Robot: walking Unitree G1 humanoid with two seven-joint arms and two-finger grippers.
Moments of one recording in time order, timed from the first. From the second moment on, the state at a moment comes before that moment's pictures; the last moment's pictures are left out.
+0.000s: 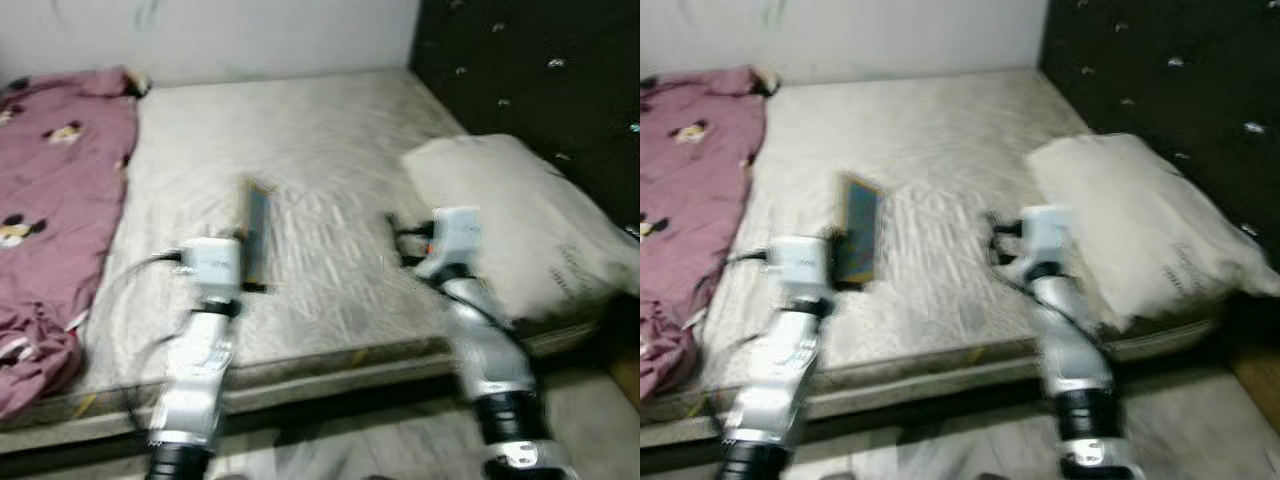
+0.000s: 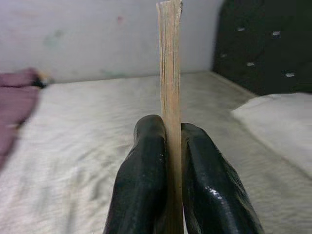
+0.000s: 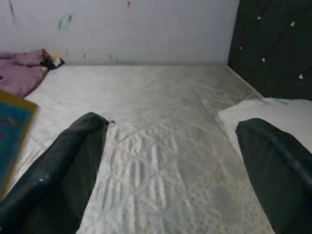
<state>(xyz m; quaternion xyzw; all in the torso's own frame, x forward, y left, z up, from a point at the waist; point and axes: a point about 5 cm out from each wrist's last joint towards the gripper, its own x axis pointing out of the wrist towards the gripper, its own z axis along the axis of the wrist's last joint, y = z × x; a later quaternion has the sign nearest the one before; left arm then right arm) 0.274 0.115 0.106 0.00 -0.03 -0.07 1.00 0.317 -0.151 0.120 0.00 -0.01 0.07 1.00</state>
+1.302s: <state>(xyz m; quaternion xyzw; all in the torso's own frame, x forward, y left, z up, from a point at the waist) 0.268 0.138 0.096 0.01 -0.01 -0.01 1.00 0.321 -0.129 0.122 0.00 -0.02 0.11 0.99</state>
